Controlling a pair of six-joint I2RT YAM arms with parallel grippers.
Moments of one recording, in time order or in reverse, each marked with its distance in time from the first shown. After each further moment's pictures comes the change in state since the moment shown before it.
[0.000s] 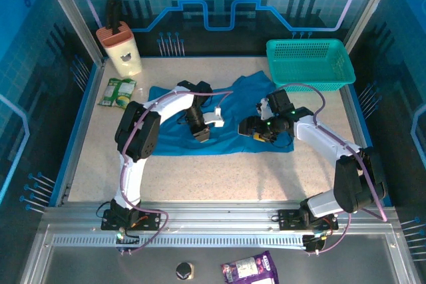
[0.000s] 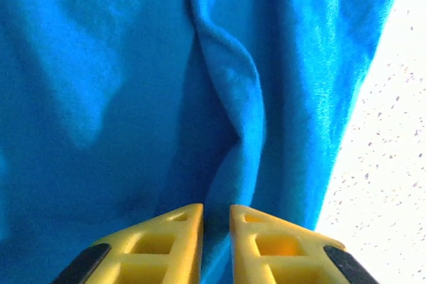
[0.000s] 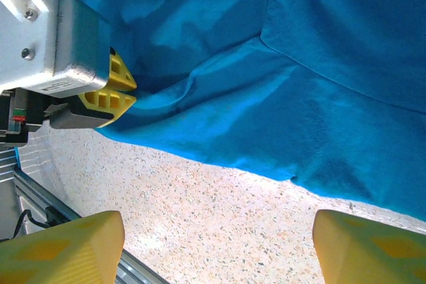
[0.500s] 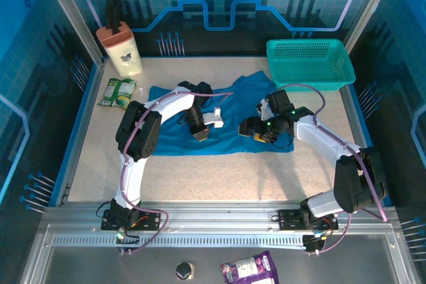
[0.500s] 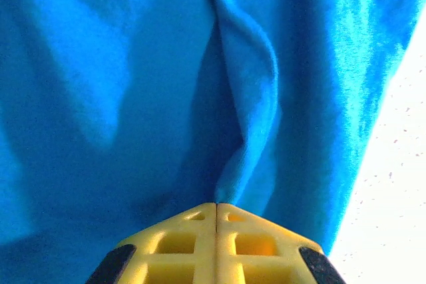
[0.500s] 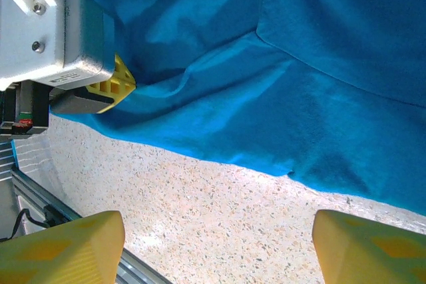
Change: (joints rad) left arm 0.000 0.006 -0.001 0.010 -0.043 0.003; right arm 0.000 -0.001 0.001 -0.016 0.003 0.000
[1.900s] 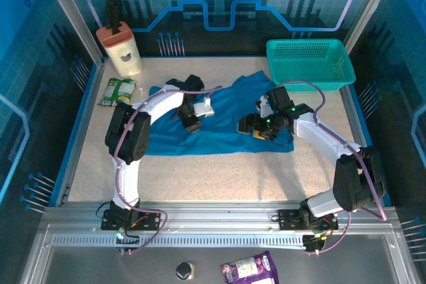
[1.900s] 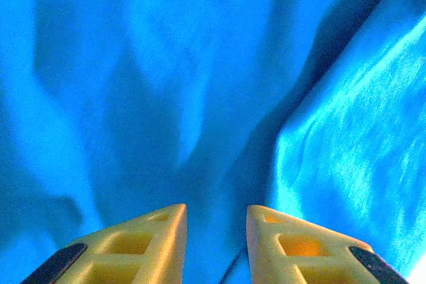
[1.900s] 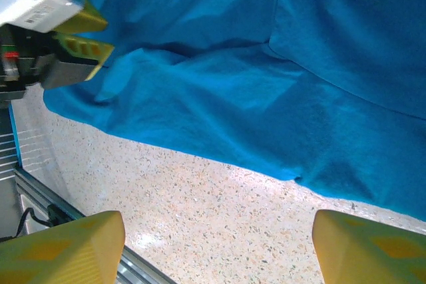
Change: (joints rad) left arm 0.084 -0.111 -0.089 0.144 -0.176 -0.060; right arm 0.001 0.015 0.048 -0.026 0.000 -0.016
